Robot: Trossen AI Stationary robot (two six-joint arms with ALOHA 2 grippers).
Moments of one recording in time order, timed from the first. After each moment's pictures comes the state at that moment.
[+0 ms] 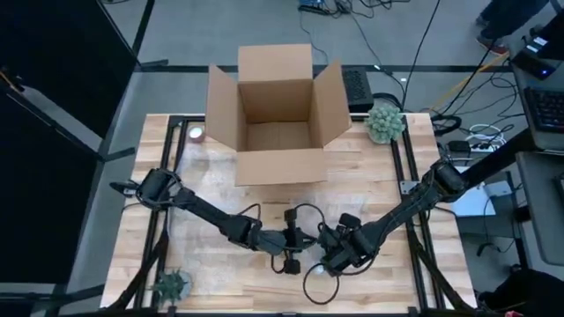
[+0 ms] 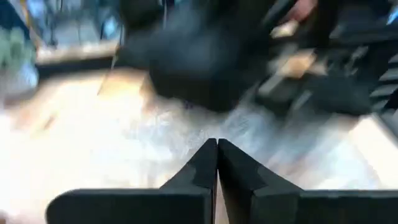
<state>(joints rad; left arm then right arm) -0.38 1.98 1.22 0.30 -0.43 -0.07 0.58 1.79 1.24 -0.89 0.26 0.97</state>
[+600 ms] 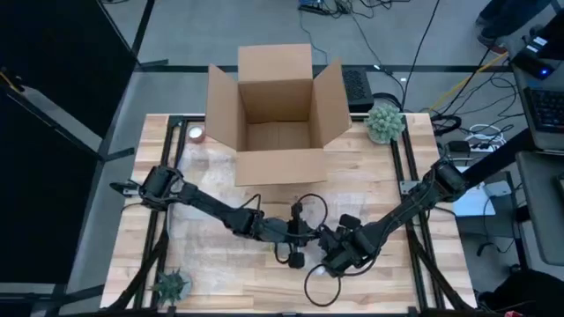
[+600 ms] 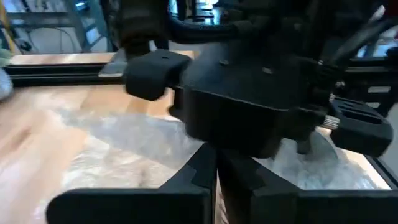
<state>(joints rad) -0.33 2.01 1.22 0.51 -0.24 -0.07 0.58 1.79 1.24 -0.89 0.25 0.93</state>
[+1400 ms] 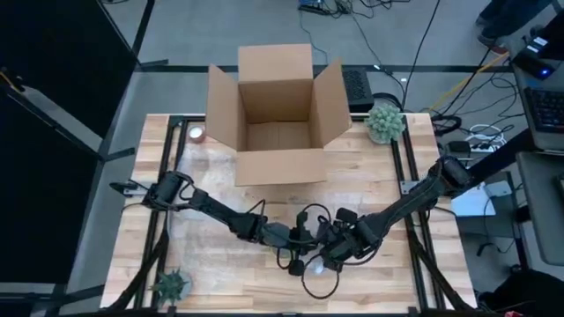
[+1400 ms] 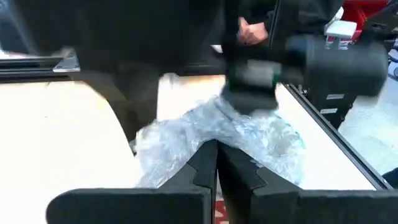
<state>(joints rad) -0.34 2.11 1.22 0.61 -0.15 -0.07 0.55 1.67 1.24 -0.86 0.26 0.87</state>
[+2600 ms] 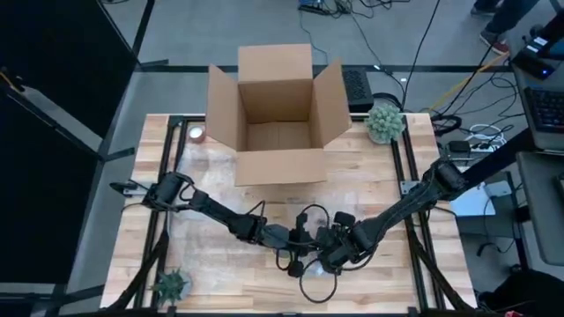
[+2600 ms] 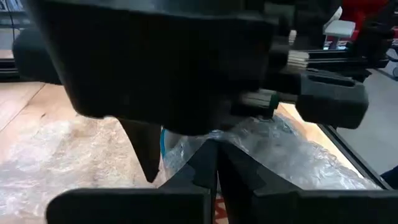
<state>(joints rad) -0.34 2.11 1.22 0.62 -0.16 -0.07 0.55 1.80 1.24 -0.85 0.24 0.85</state>
